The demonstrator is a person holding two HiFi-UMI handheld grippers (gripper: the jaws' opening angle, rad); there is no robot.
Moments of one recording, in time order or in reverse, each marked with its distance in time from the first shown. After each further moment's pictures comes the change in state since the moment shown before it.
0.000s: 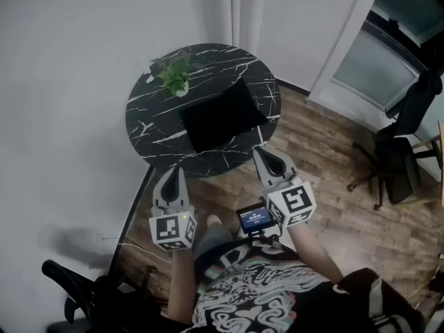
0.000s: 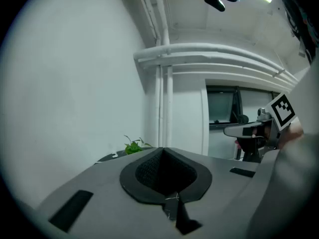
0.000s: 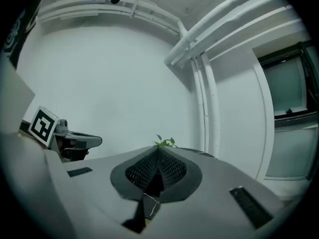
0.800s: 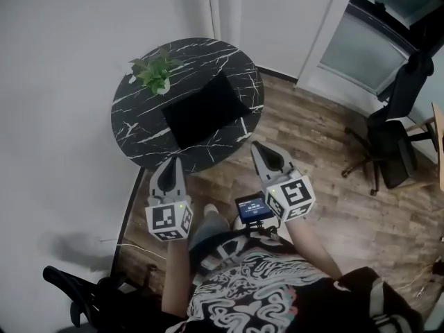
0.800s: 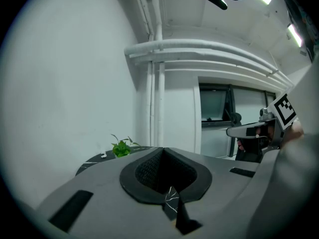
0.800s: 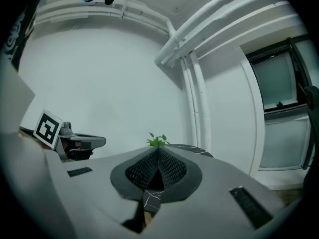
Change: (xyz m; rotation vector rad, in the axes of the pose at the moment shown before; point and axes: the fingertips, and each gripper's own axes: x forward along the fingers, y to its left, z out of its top) left arm 0.032 -0.042 0.002 0.027 0.022 -0.062; right arm -0.028 -0.041 -0.013 0.070 0.008 -0.039
